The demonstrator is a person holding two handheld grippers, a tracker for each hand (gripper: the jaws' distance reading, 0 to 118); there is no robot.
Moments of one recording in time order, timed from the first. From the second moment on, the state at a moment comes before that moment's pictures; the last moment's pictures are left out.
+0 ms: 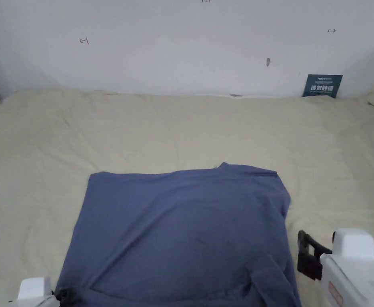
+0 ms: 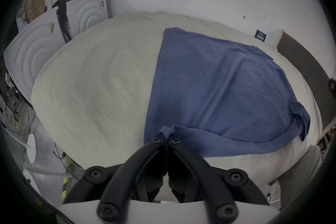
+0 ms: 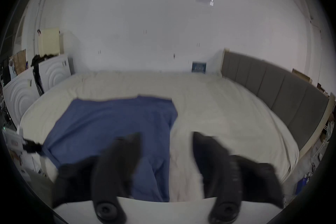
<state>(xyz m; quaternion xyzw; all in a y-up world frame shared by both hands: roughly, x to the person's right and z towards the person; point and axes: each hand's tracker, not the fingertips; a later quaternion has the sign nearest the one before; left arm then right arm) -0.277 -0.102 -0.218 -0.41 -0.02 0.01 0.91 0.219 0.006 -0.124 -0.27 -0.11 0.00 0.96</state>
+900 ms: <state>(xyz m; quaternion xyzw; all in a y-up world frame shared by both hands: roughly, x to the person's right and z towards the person) -0.290 -0.053 -0.268 -0.35 -0.02 0.06 0.93 0.219 -0.050 -0.169 -0.32 -0.06 -0.04 0.94</state>
